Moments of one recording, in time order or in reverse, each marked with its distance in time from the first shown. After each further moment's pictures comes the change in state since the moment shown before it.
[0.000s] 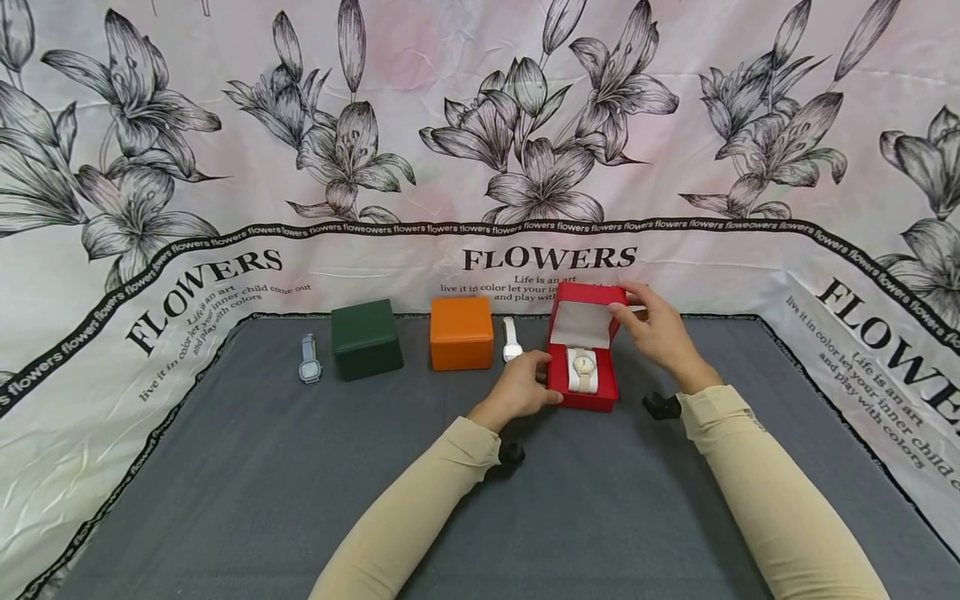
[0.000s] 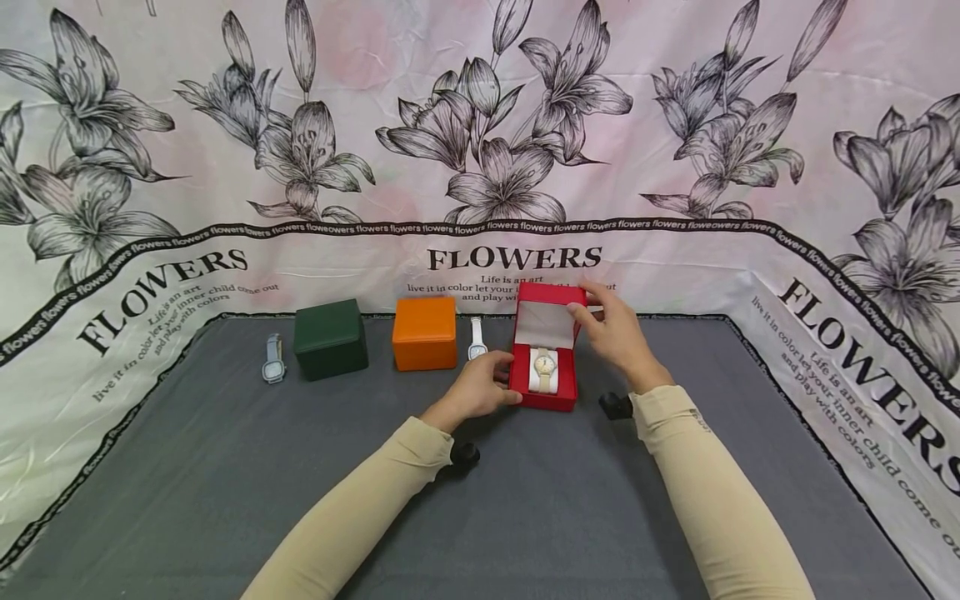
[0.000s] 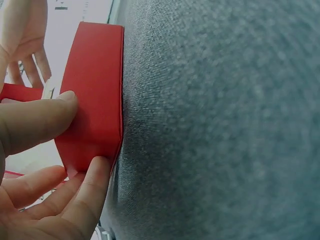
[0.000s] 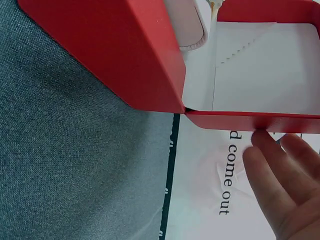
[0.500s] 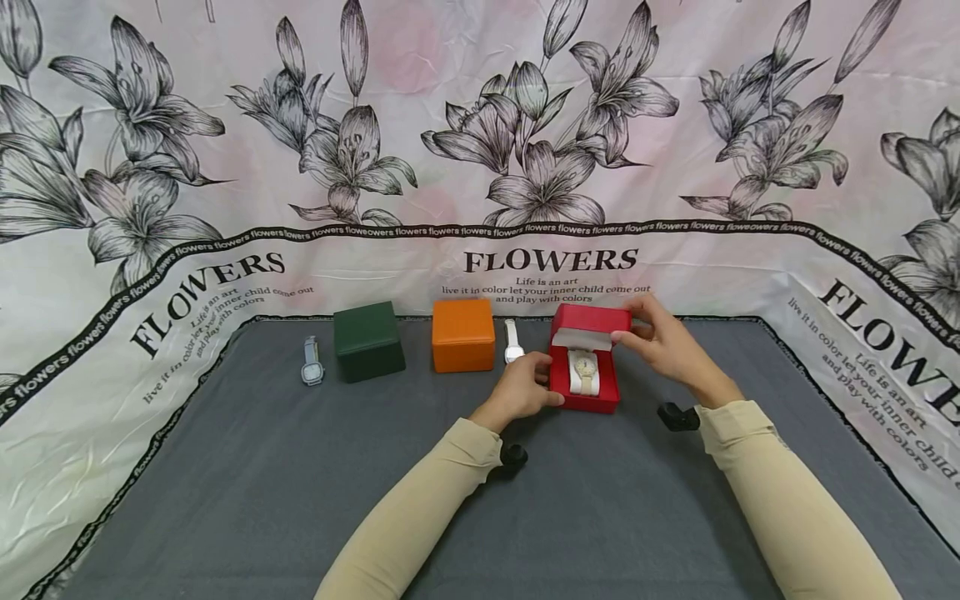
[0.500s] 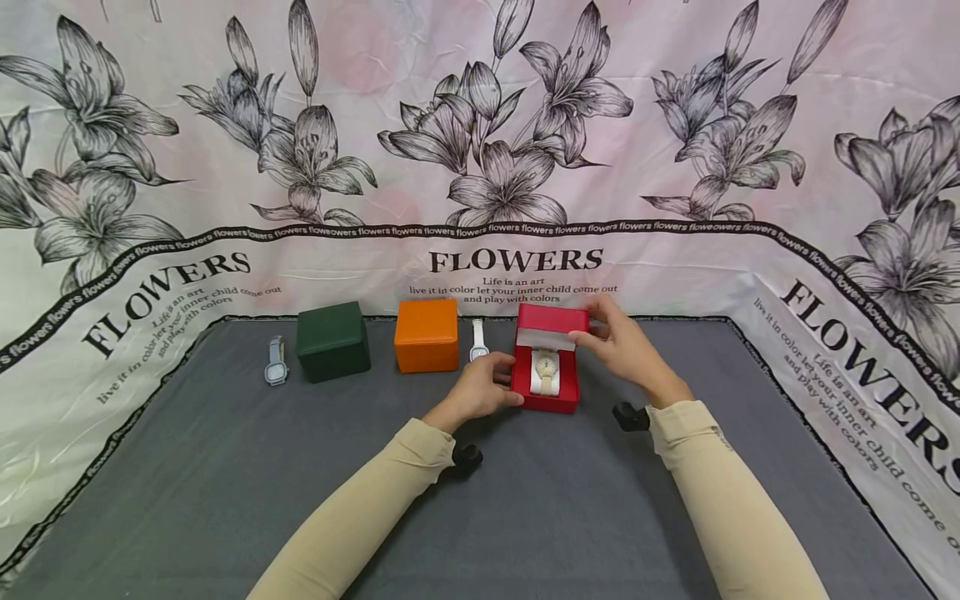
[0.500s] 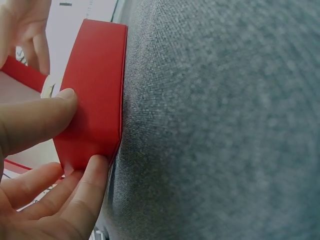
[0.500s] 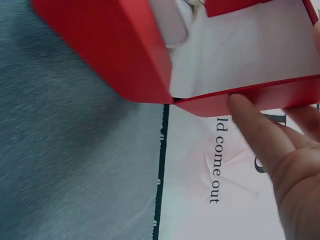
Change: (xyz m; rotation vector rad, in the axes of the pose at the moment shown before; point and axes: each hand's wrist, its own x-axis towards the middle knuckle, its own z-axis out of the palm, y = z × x) left_hand 0.001 -0.004 0.002 -0.098 0.023 -0.029; right_hand -0.019 -0.002 -0.010 0.167 -0.203 -0.078
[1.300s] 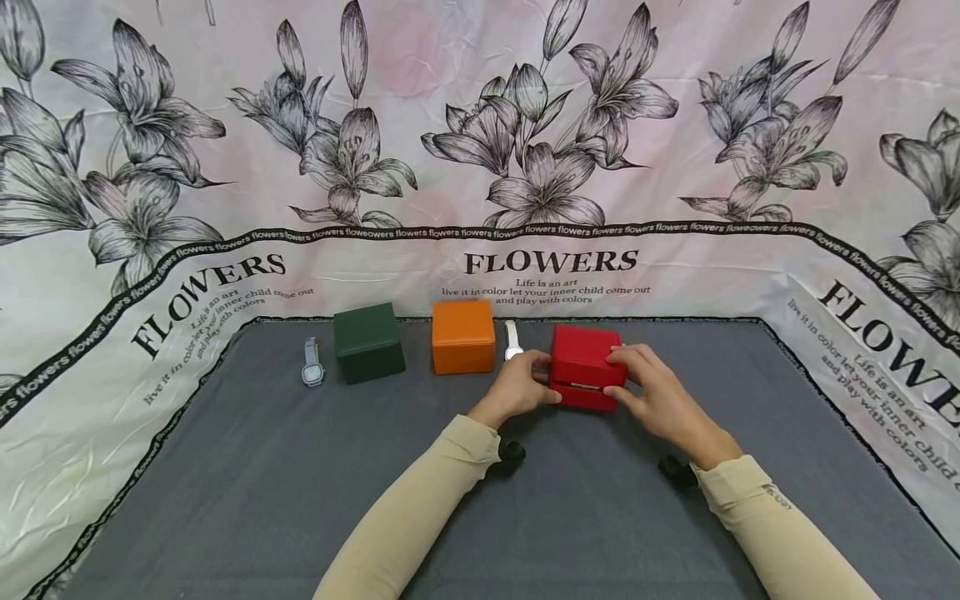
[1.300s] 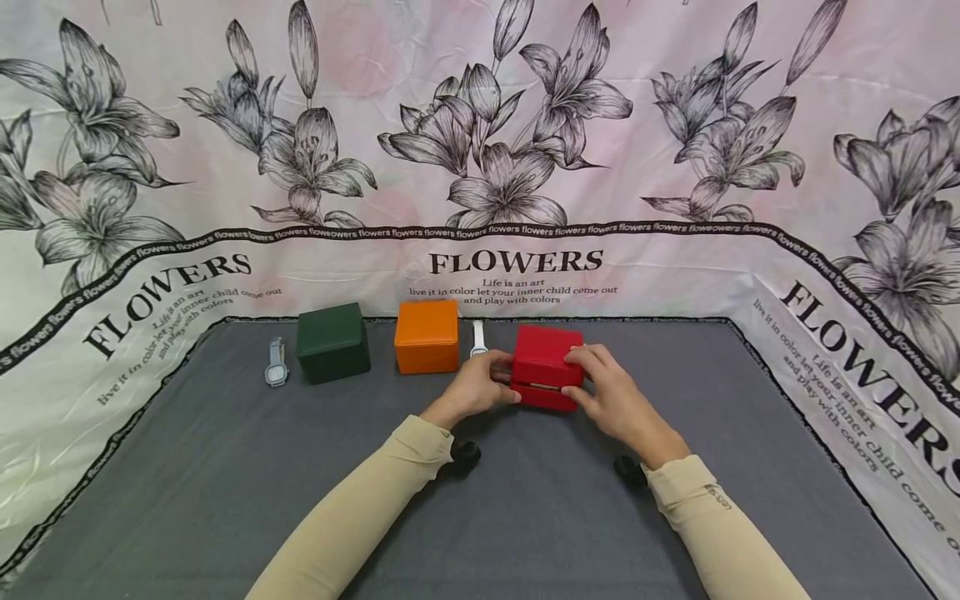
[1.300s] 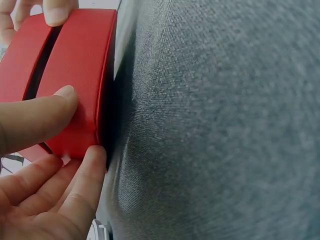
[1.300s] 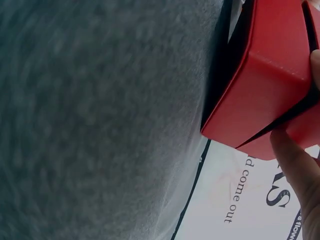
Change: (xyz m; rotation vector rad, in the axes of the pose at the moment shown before) left_hand 0.003 -0.001 -0.007 -0.087 -0.022 0.011; right_hand -0.049 0.008 0.044 -0.323 0.131 -0.335
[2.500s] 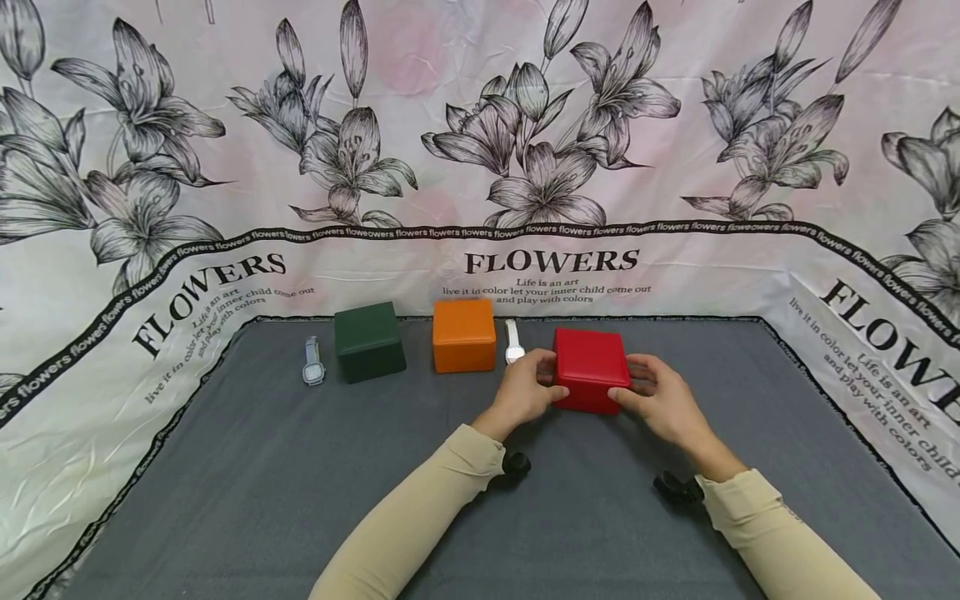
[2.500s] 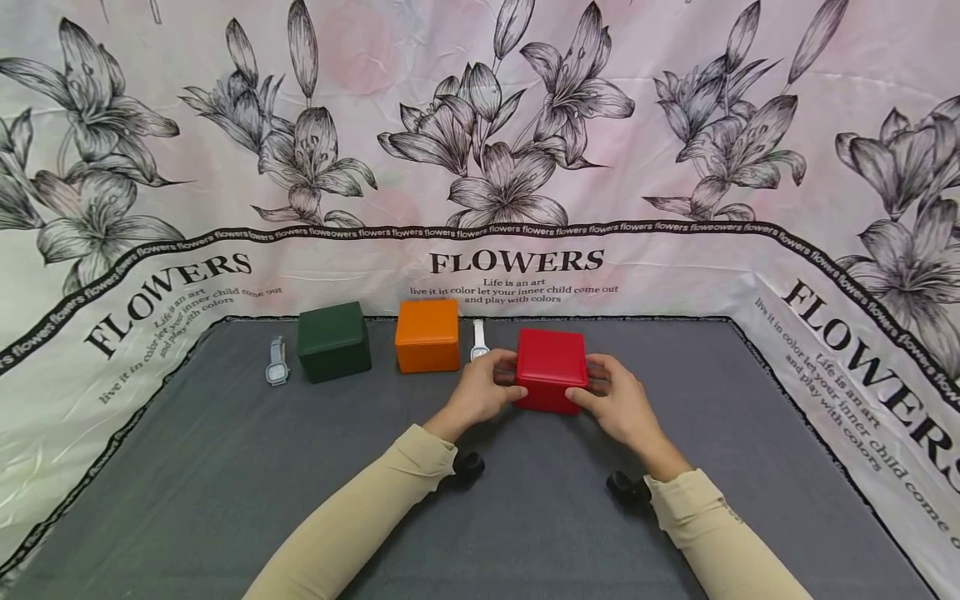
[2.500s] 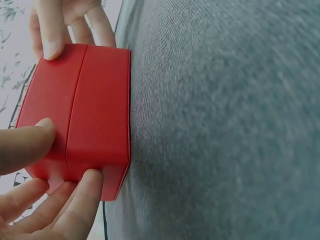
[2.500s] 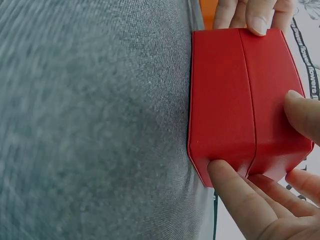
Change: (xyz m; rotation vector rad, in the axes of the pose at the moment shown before) left_hand -0.013 0.011 0.011 0.031 0.123 0.105; right_hand -0.010 -0.013 -0.008 0.304 -0.089 0.600
